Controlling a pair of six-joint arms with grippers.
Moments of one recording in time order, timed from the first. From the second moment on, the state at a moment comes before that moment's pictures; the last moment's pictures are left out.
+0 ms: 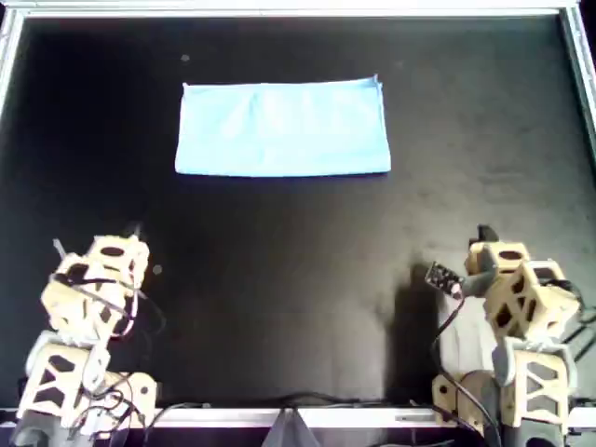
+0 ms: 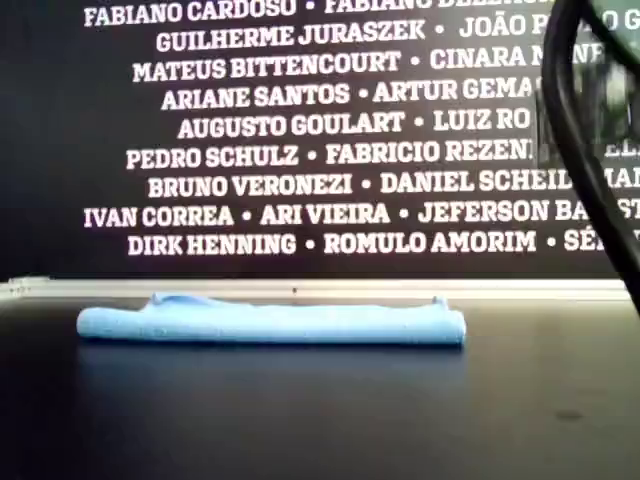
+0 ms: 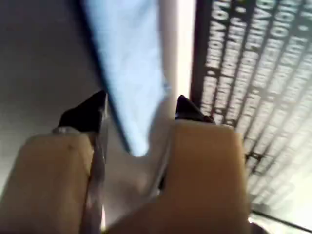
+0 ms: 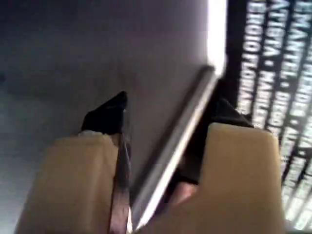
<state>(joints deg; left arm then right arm) -9.6 175.8 173.2 18.1 2.8 4.7 -5.7 176.5 170.2 32.7 -4.9 5.4</state>
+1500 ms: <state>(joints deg) -10.1 167.2 172.5 23.4 3.3 4.5 3.6 160.5 167.2 32.3 -5.7 0.4</state>
